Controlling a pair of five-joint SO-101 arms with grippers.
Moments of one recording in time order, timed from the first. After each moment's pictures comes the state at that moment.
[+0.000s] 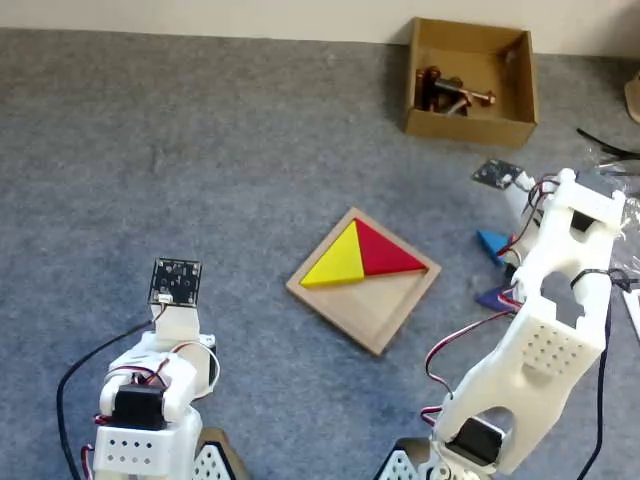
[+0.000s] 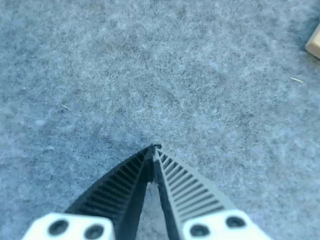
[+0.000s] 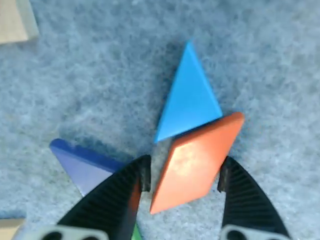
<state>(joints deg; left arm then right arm) -2.4 -103.6 96.0 76.0 5.5 23.8 33.1 -12.4 76.5 76.9</state>
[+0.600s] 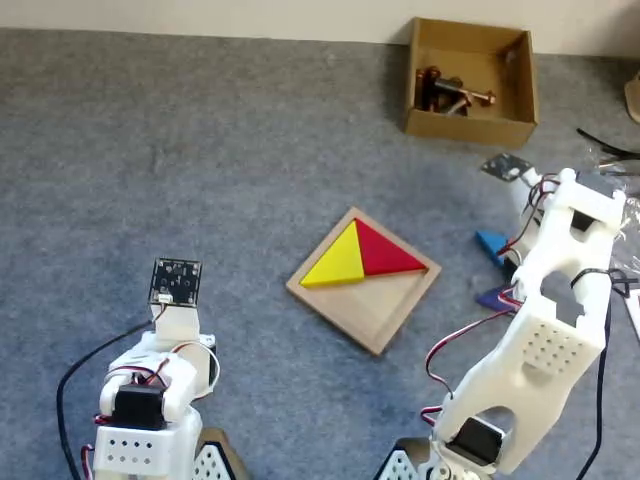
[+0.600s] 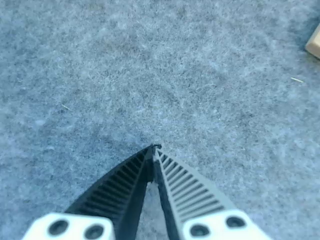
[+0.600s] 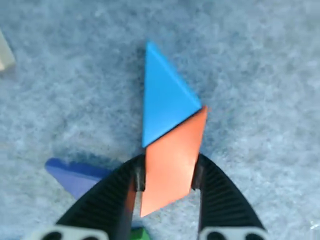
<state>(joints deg) -2.4 -103.6 96.0 76.0 5.5 23.8 33.4 -12.9 76.3 65.7</state>
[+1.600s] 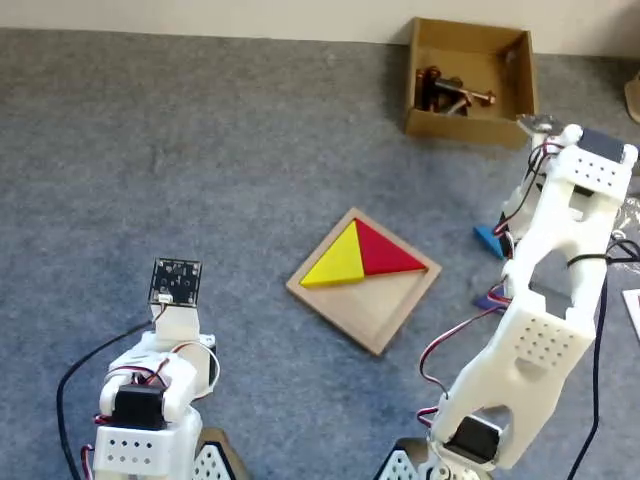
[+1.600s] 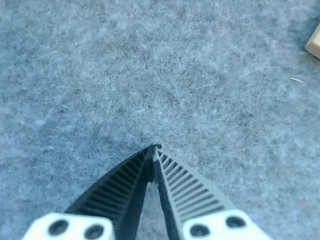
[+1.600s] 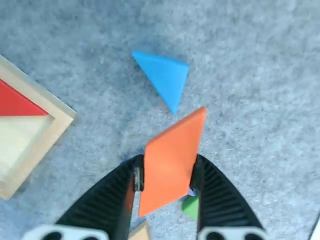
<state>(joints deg) -2.4 -103.6 96.0 76.0 5.5 19.5 33.8 -34.7 99.9 31.1</state>
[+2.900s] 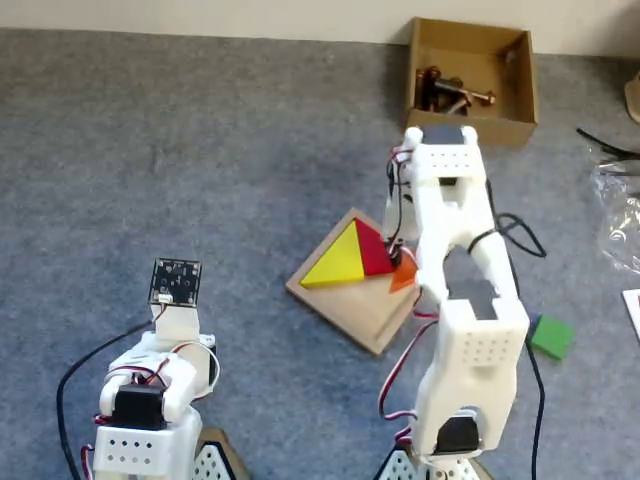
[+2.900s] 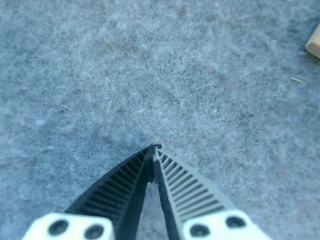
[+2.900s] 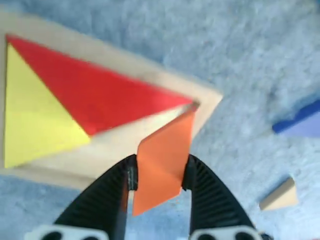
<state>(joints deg) -2.4 -103.6 96.0 76.0 5.5 -8.4 26.1 -14.4 100.1 -13.6</state>
